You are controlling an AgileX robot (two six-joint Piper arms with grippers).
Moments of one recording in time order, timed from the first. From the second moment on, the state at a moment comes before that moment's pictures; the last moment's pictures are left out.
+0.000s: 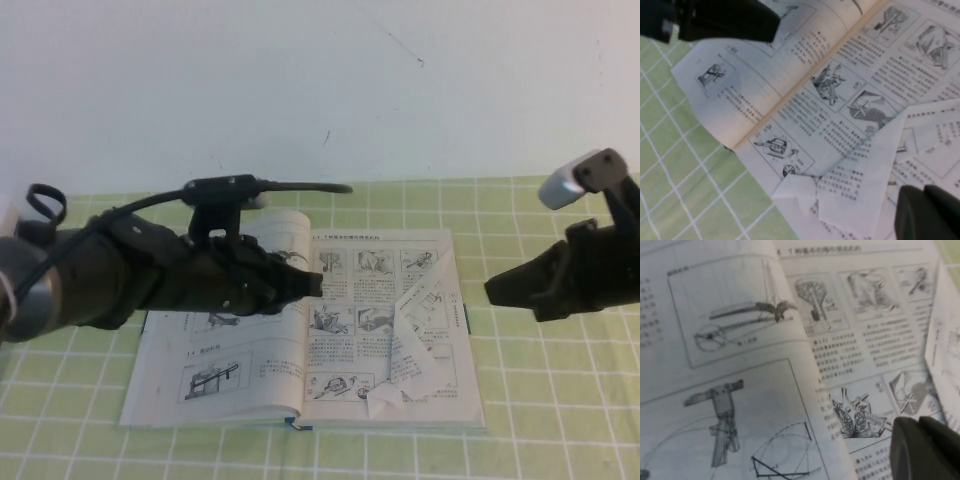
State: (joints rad) right arm 0.12 1.60 -0.92 1.15 0.79 -1.34; left arm -0.38 1.71 -1.01 -1.15 0.33 0.82
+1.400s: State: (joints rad) right arm 0.17 1.94 -0.99 1.31 0.71 -1.19; left arm -0.40 1.85 -1.02 -1.10 0.29 0.83
